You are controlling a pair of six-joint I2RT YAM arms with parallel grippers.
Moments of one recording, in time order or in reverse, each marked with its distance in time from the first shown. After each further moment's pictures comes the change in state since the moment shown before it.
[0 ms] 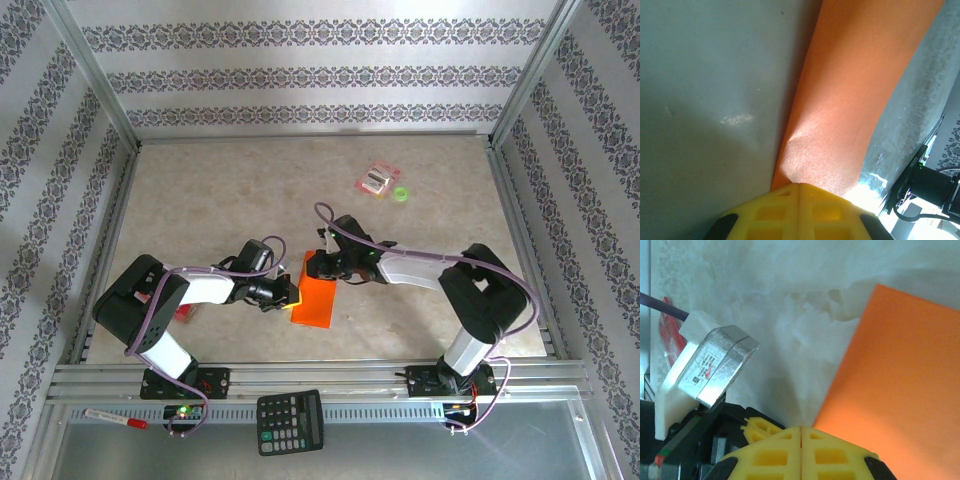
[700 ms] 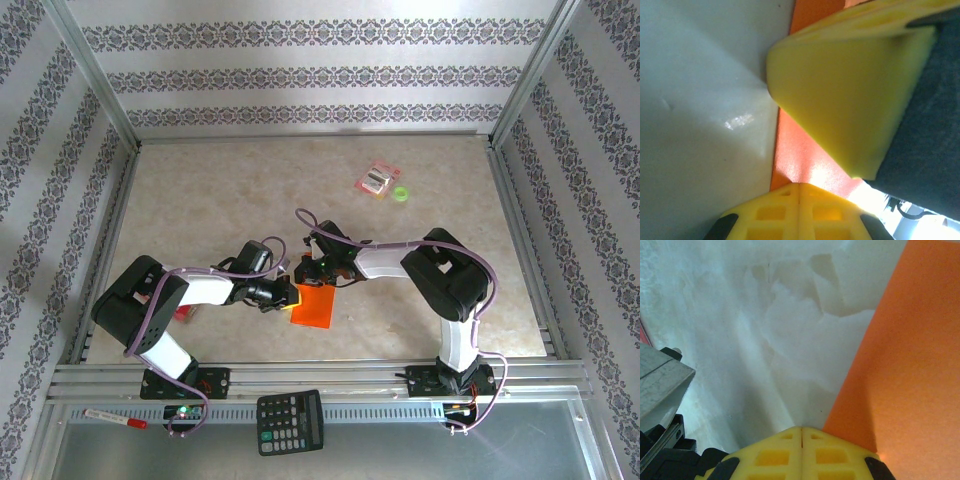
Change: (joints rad) left arm 0.000 -0.006 -0.013 0.004 -0.001 0.029; right arm 0.021 0.212 0.103 0.011 -0.042 0.047
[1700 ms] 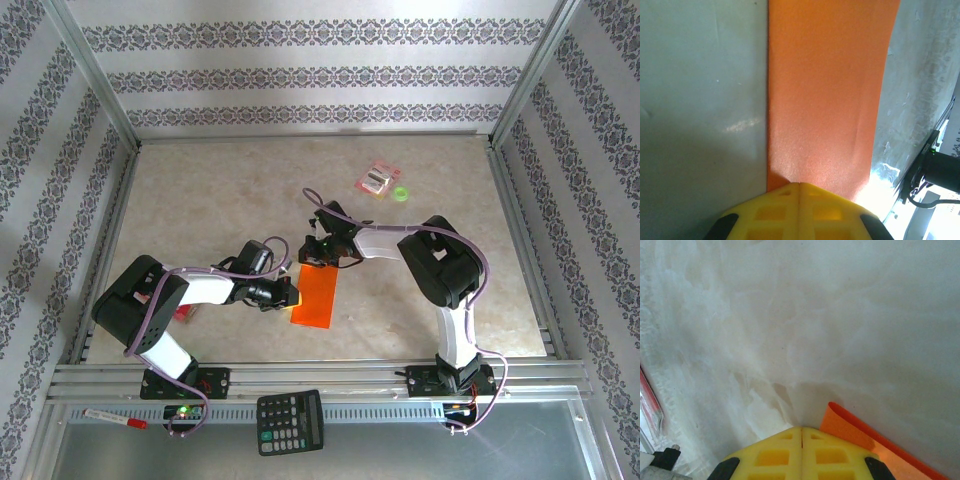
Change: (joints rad) left arm 0.000 0.004 0.000 -0.023 0.004 0.085; right arm -0.105 0.099 0.177 -0.122 0.000 -0.024
